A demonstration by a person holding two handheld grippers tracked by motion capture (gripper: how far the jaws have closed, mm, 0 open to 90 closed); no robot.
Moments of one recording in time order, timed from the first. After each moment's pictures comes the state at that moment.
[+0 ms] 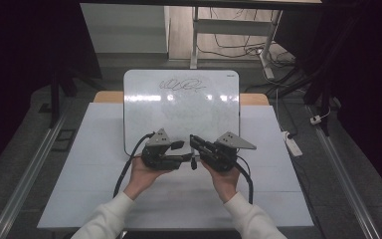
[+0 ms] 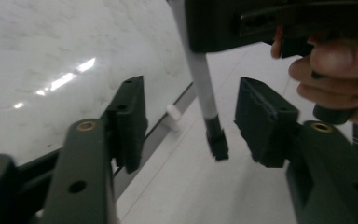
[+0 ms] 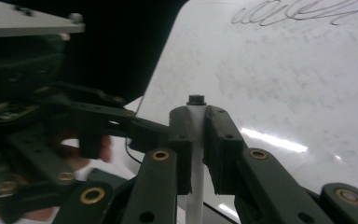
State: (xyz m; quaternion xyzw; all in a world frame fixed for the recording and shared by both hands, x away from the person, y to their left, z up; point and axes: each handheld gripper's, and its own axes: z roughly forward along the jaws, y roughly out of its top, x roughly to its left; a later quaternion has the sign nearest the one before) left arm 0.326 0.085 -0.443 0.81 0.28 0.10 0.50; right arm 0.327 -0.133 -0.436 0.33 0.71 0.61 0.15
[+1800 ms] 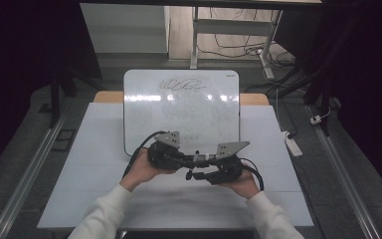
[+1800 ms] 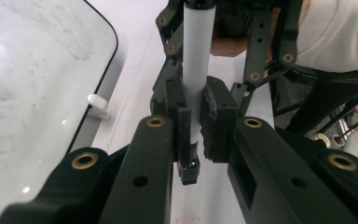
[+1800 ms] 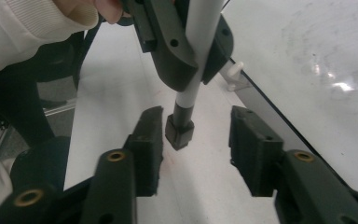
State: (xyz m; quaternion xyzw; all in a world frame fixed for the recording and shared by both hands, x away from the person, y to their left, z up) left arm 0.340 0.075 -0.431 0.88 0.13 -0.02 0.46; right arm 0.340 -0.164 -0.465 0.11 0.86 0.49 0.00
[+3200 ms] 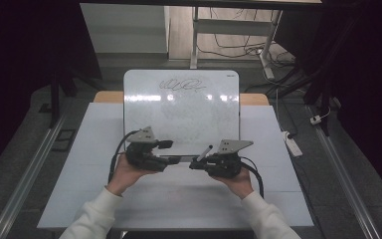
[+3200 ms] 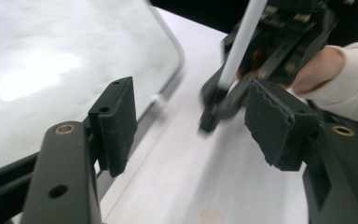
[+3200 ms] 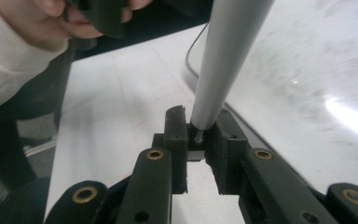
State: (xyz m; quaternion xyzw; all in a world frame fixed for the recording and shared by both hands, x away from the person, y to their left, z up) left arm 0.309 0.139 -0.427 0.81 0.27 0.08 0.51; right arm 0.345 -0.165 -0.466 0.17 0.82 0.54 0.02
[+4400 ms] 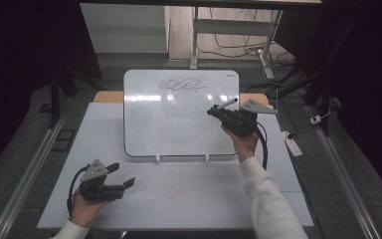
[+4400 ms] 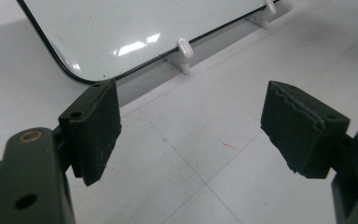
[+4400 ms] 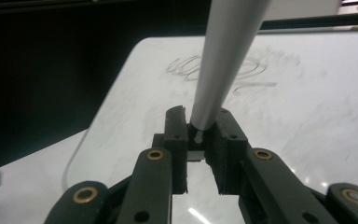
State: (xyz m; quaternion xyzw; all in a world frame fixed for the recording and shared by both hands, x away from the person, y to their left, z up) left arm 0.242 0.228 -0.503 0.77 0.41 0.17 0.45; right arm 0.427 -0.188 -0.404 0.29 0.70 0.62 0.18
